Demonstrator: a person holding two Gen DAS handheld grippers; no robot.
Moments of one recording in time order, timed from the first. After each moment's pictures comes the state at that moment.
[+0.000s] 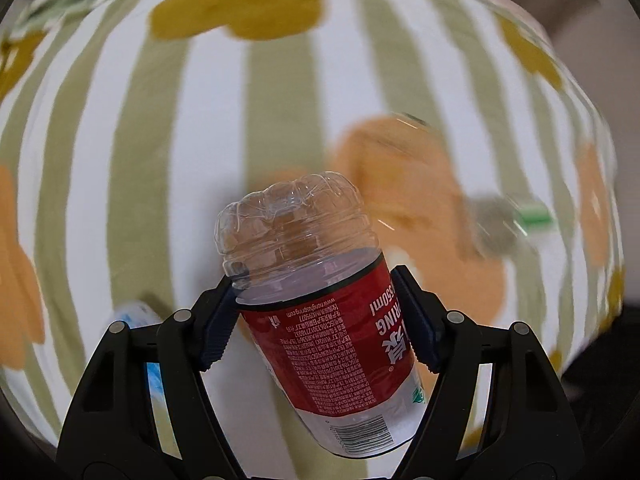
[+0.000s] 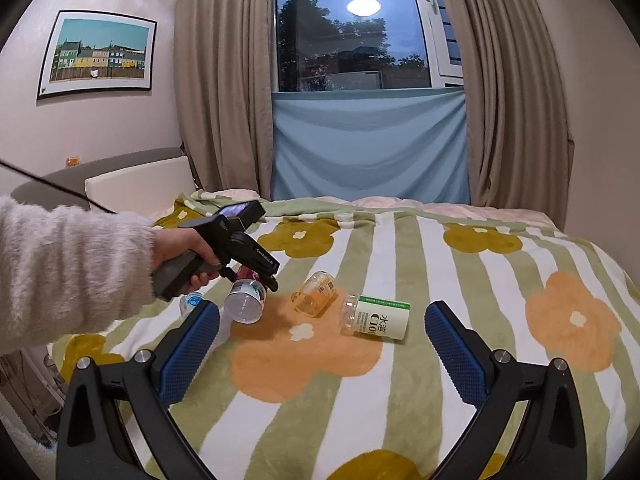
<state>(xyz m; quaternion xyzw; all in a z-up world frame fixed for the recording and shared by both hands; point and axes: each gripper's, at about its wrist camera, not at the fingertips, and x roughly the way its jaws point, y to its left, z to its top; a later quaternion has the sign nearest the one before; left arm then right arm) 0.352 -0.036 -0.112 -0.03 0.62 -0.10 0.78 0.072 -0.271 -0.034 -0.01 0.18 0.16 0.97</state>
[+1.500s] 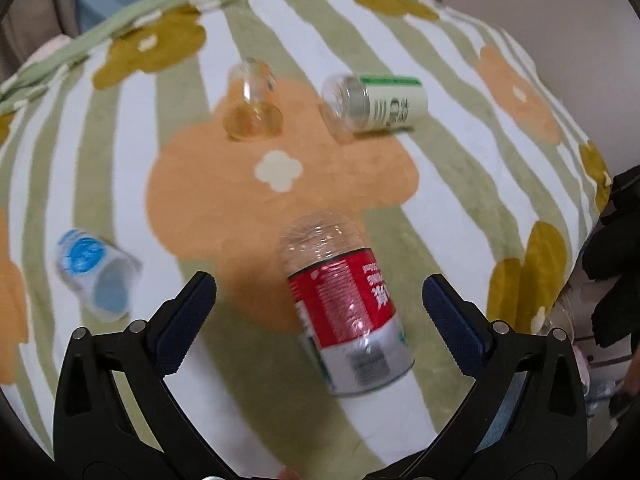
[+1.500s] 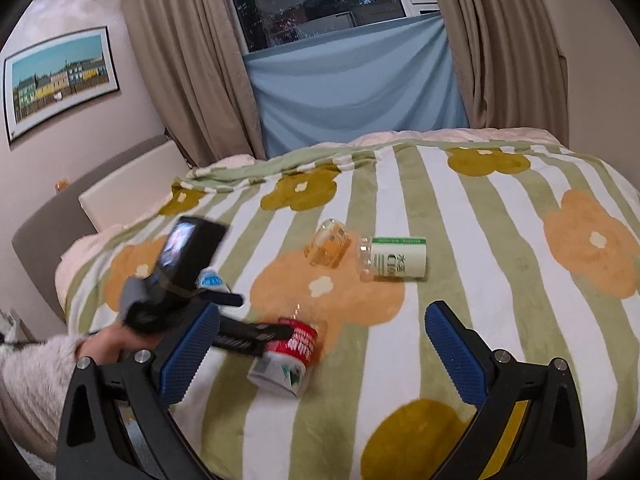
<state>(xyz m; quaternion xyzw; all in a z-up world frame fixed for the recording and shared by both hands) 0.212 -0.071 -0.109 0.06 0.51 -0.20 0.83 0.100 -0.275 -0.044 0.08 0.29 0.16 0.94</state>
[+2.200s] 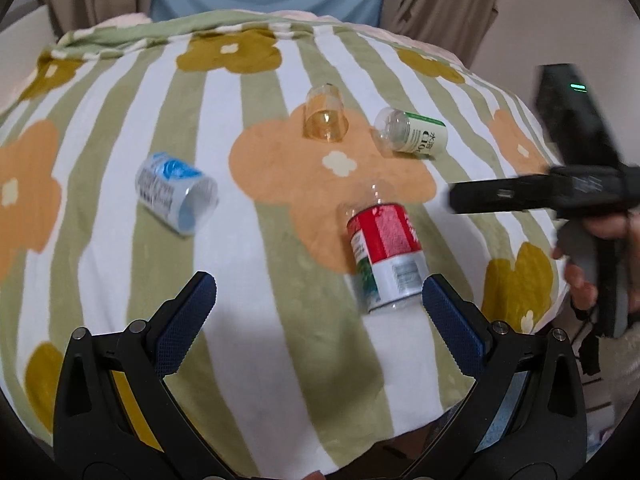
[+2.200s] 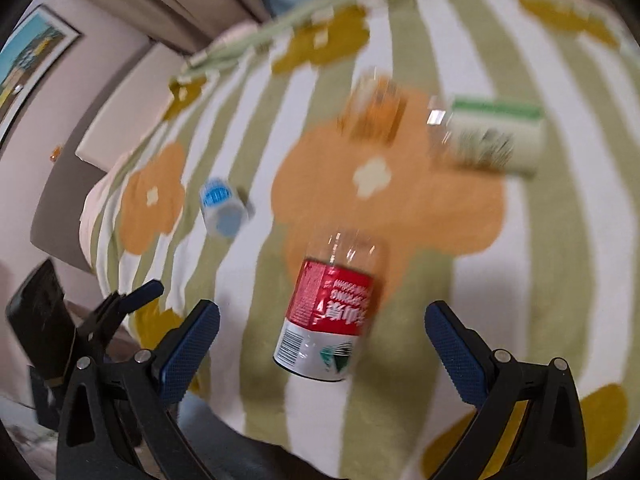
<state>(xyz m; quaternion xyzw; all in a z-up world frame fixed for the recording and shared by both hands) 0.136 0.011 -0.106 -0.03 0.45 -0.15 0.88 0.233 -0.213 -0.137 0.13 0.57 0.25 0.77</state>
